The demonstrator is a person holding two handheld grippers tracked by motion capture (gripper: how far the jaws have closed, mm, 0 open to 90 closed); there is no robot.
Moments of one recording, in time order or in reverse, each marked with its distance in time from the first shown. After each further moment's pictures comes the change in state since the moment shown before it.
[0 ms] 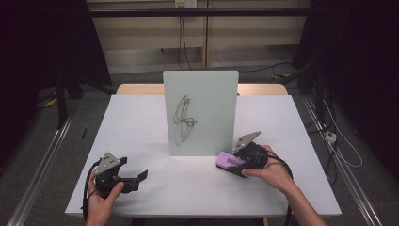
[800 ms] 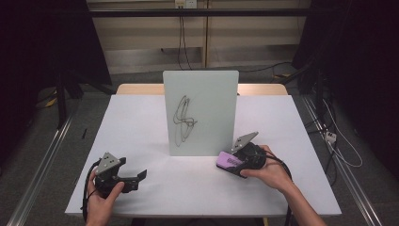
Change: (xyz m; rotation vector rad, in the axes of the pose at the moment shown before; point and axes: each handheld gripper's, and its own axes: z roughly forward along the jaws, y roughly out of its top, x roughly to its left) left arm 0.001 -0.001 0.000 0.019 0.028 -0.009; right arm 0.002 0.002 0.004 0.026 -0.008 0.001
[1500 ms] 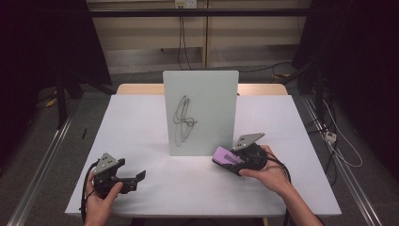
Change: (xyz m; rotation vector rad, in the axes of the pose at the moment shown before) left arm 0.004 -0.003 -0.001 0.006 -0.011 -0.023; right arm 0.008 0.002 -0.009 -0.167 -0.025 0.038
